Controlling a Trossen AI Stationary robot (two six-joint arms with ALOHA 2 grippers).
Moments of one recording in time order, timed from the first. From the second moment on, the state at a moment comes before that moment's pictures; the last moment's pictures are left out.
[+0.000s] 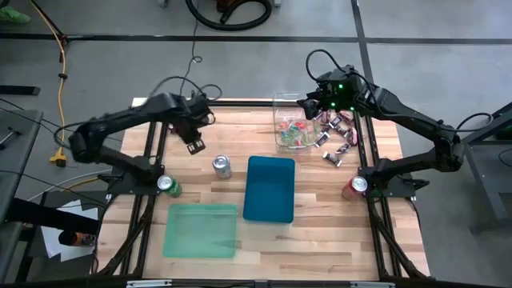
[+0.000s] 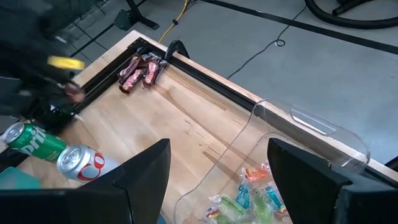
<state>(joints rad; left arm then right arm) 0.51 1.32 1.17 -1.27 -0.05 -0.03 -0.54 1.22 1.28 -0.63 0.01 0.35</state>
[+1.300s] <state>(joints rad) -0.72 1.72 1.24 -1.01 -0.07 -0.48 -0.02 1.22 1.28 -0.53 -0.01 0.76</state>
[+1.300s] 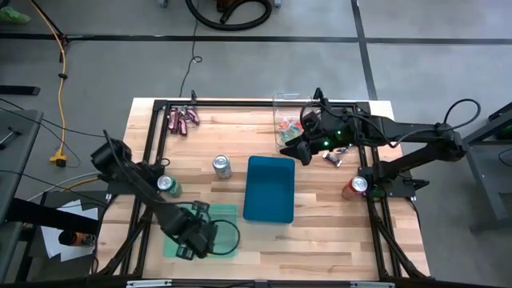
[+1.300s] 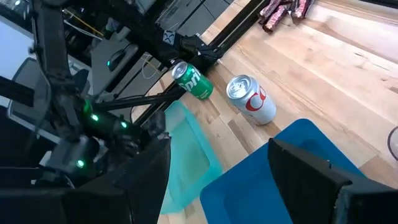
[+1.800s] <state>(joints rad) -0.65 1.92 1.24 -0.83 -0.07 -0.58 -0.02 1.22 1.28 -0.60 -0.01 0.67</state>
